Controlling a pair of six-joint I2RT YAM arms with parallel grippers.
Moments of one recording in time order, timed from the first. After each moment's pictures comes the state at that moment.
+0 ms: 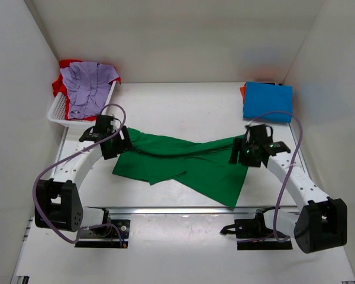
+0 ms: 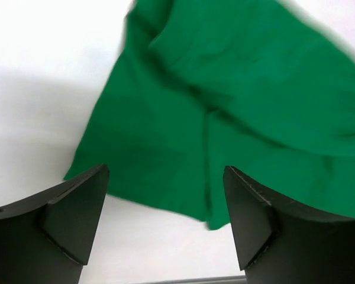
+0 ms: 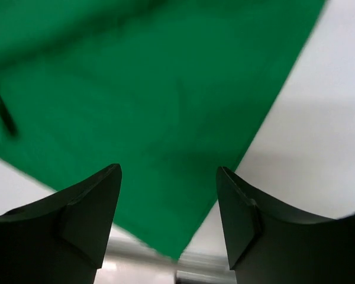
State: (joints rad) left arm -0.12 1.32 0.92 -0.57 0.05 -0.45; right arm 0.15 1.16 0.85 -0.66 -0.09 0.29
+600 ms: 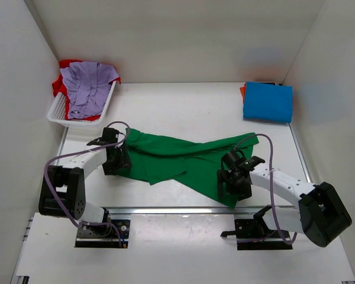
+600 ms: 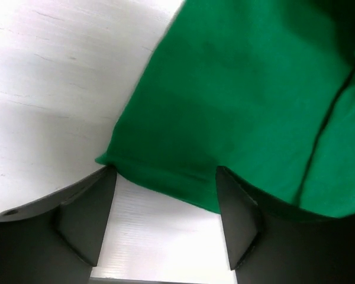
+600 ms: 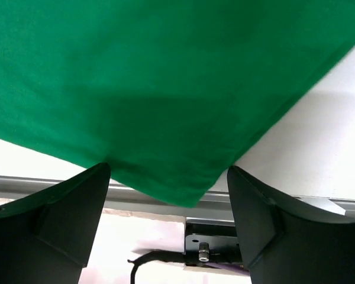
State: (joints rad) left arm -0.13 1.44 0.73 -0.55 -0.03 -0.44; right arm 0.56 1.20 0.58 -0.78 -0.04 0.60
